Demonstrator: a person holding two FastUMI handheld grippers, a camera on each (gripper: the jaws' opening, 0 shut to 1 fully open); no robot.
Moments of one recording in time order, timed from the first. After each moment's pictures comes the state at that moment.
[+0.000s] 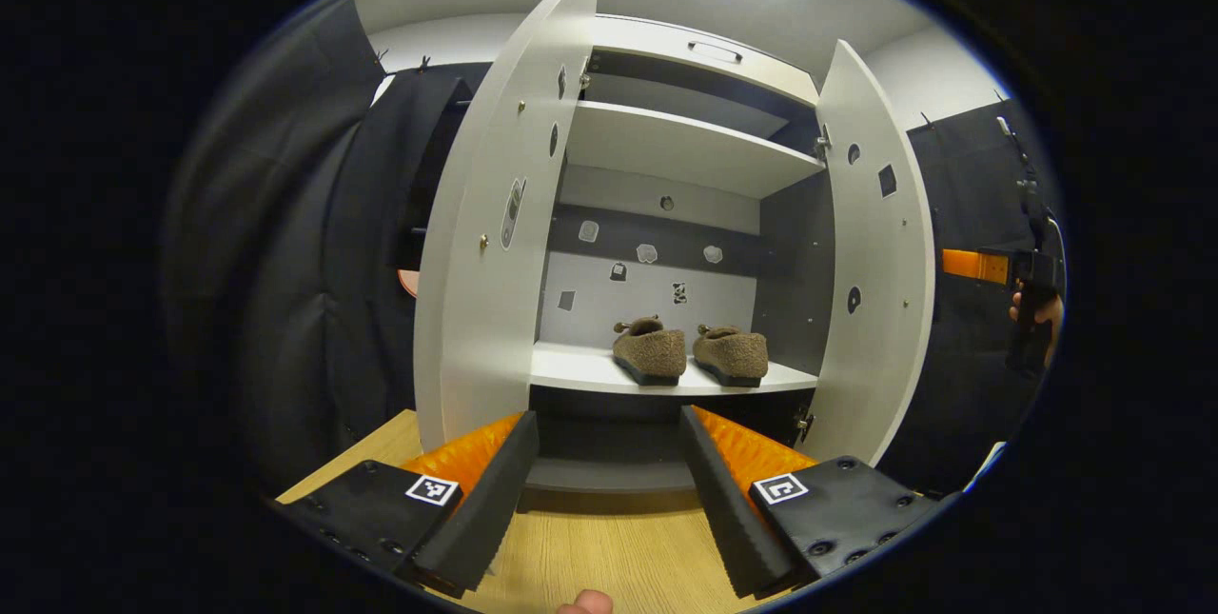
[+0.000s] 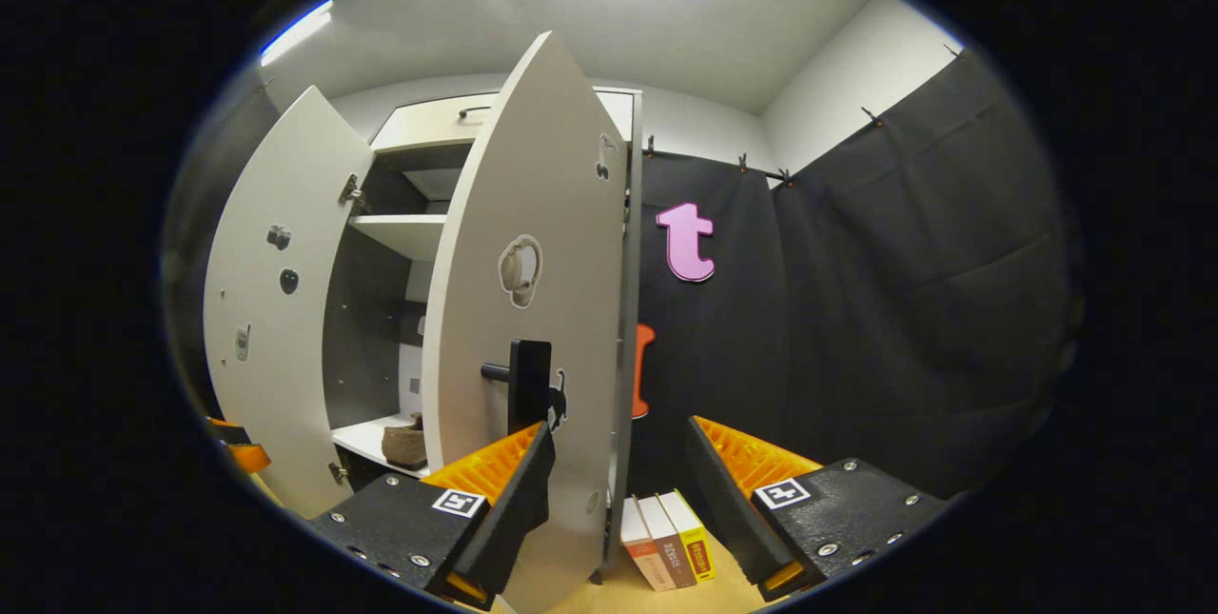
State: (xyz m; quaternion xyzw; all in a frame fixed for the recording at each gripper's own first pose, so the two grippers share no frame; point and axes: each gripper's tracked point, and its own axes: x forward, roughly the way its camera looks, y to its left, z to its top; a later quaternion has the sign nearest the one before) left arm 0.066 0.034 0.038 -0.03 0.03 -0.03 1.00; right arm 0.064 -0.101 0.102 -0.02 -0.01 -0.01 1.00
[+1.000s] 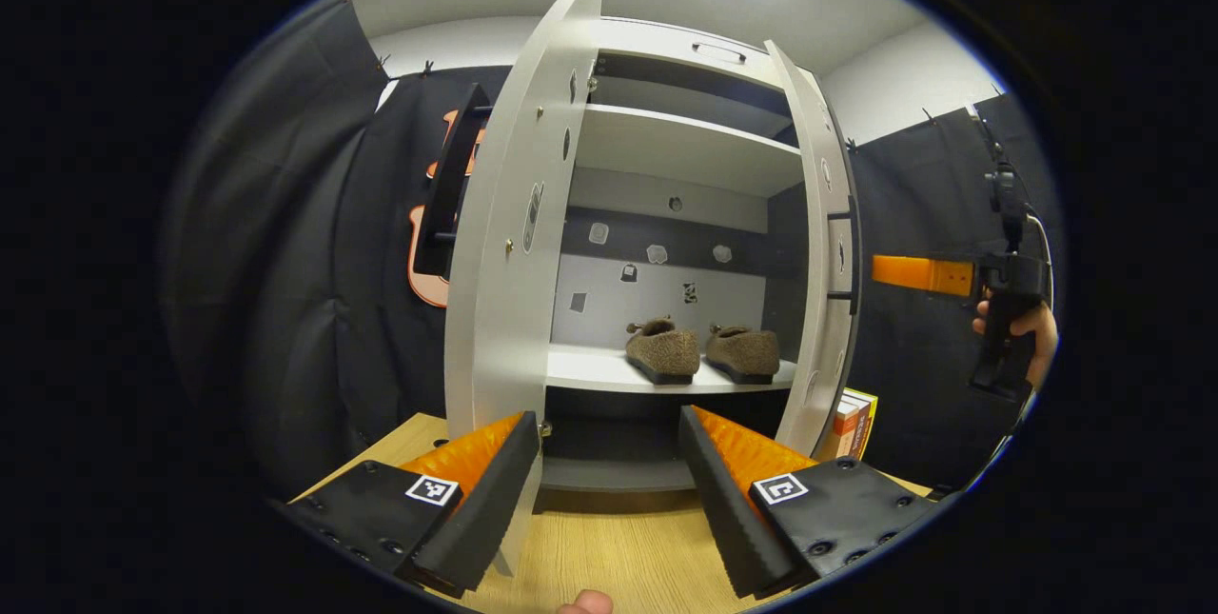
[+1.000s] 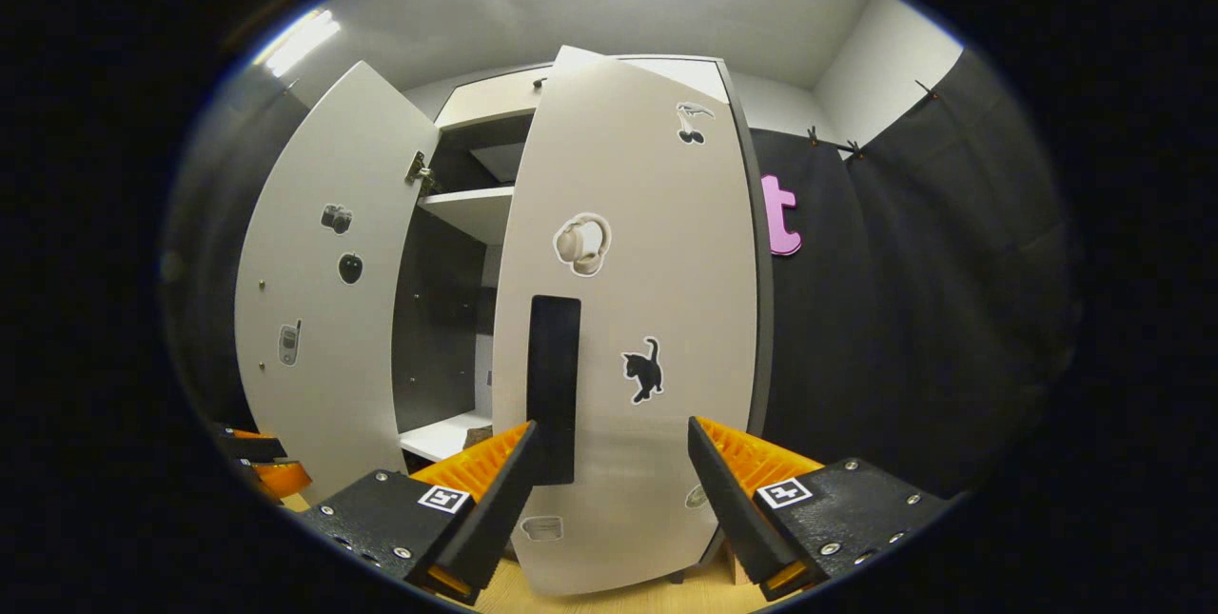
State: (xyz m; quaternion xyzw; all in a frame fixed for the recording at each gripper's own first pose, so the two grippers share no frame) left arm 0.059 0.044 0.039 -0.02 0.03 -0.02 1.00; right arm 0.108 -0.001 0.060 0.00 0.02 0.08 1.00
